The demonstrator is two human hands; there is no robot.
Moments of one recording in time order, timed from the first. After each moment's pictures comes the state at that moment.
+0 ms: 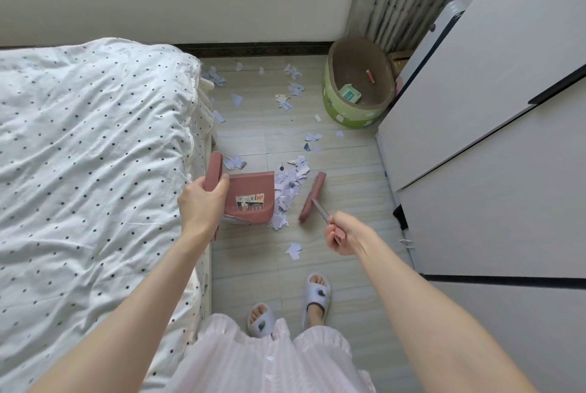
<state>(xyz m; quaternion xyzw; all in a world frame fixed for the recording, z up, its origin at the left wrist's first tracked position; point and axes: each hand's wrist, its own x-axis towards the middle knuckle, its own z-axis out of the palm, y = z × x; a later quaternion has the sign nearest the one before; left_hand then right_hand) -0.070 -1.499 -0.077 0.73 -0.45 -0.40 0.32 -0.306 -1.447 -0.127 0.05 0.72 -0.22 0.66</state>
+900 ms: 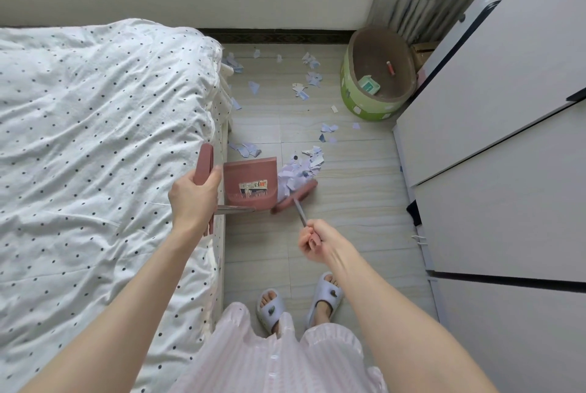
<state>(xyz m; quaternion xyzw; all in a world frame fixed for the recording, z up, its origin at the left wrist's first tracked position) -0.018 -1.489 -0.083 0.74 -0.41 -0.40 0.35 -0.222 -1.432 -0.146 0.17 0.59 -0.33 0.72</state>
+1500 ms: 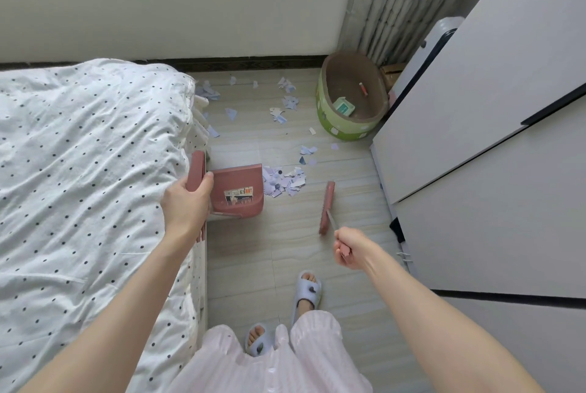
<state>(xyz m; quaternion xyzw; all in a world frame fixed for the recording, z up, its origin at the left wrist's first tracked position) -0.057 -1.557 -0.072 0.70 -0.43 -0.43 0.36 -0.317 -1.473 -0.116 0.01 0.78 -0.22 0.59</state>
